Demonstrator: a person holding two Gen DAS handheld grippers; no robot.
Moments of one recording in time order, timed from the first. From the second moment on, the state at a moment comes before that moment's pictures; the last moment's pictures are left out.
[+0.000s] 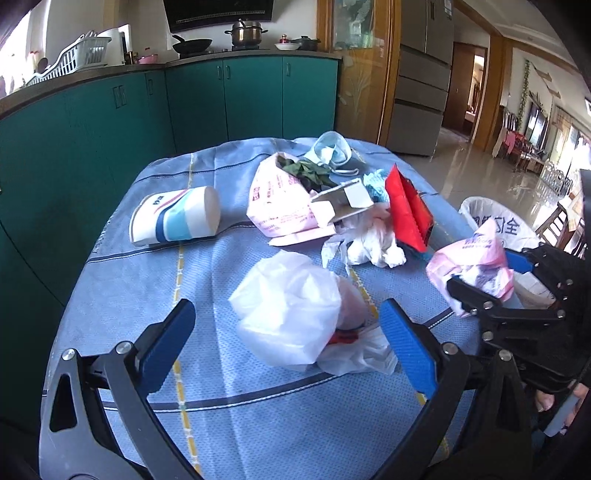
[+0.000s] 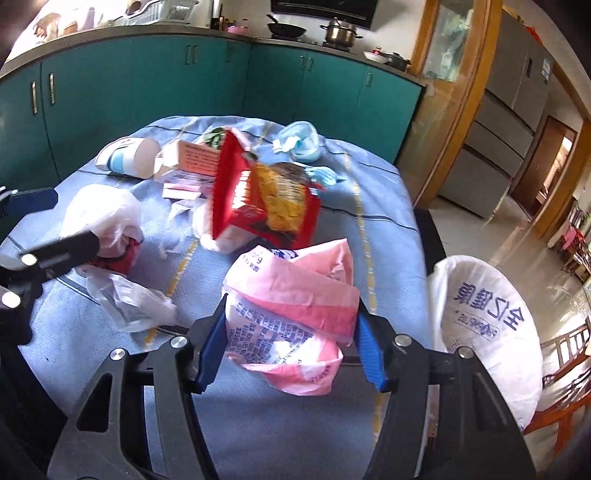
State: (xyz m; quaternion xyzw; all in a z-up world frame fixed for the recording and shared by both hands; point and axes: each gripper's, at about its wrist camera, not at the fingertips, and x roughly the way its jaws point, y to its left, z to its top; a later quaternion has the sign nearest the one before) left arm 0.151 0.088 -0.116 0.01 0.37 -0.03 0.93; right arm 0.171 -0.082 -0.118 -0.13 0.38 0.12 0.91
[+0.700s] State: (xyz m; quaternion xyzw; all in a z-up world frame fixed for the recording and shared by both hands) left arm 0.169 0.050 -0.135 0.06 0.40 -0.02 0.91; right arm 0.166 -0.111 -0.115 -0.09 0.38 0.10 0.92
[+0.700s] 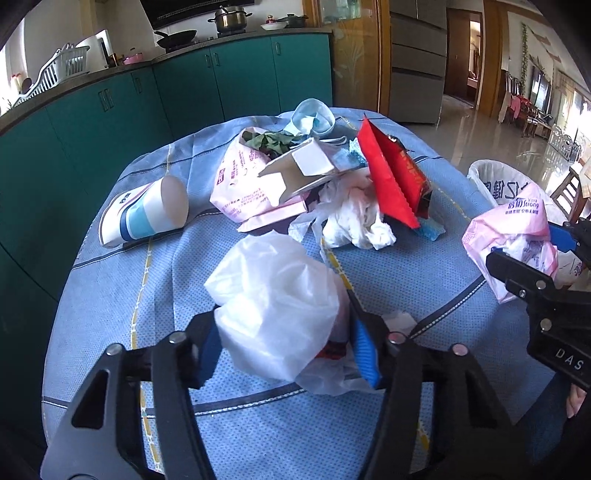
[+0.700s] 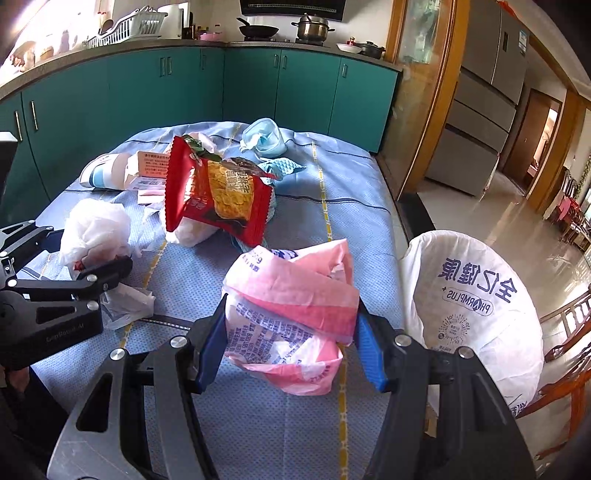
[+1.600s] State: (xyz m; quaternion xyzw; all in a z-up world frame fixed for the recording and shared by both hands) left arm 0.165 0.035 -0.138 0.08 0.40 -0.04 0.91; right arm 0.173 -0.114 -0.129 -0.08 0.41 0.08 0.90
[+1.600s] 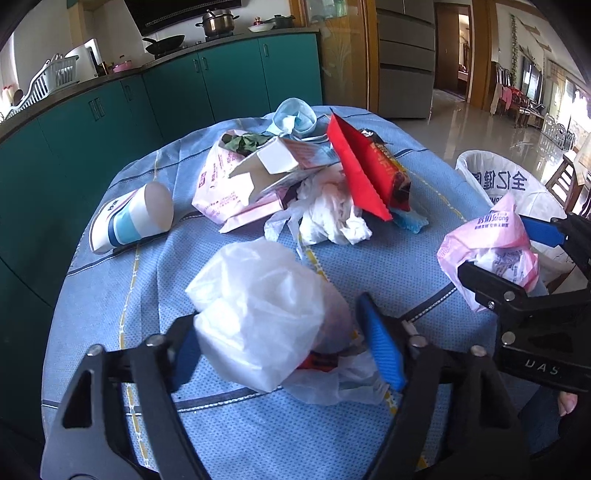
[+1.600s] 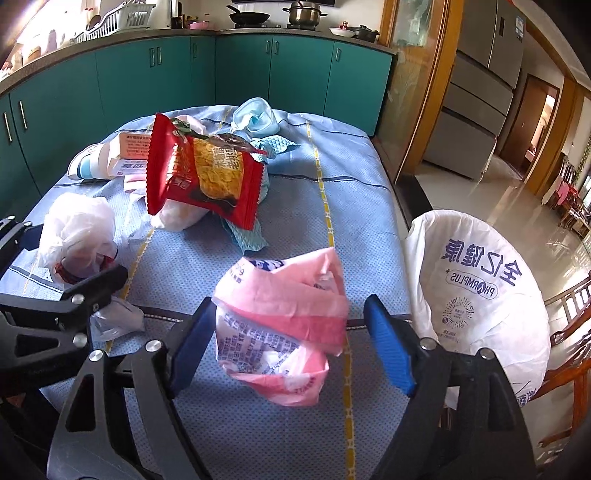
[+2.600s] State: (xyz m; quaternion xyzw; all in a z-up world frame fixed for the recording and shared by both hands) left arm 0.145 0.048 -0.086 0.05 0.34 -0.03 0.94; right arm 0.170 -0.103 -0.125 -0.08 0.39 0.11 0.91
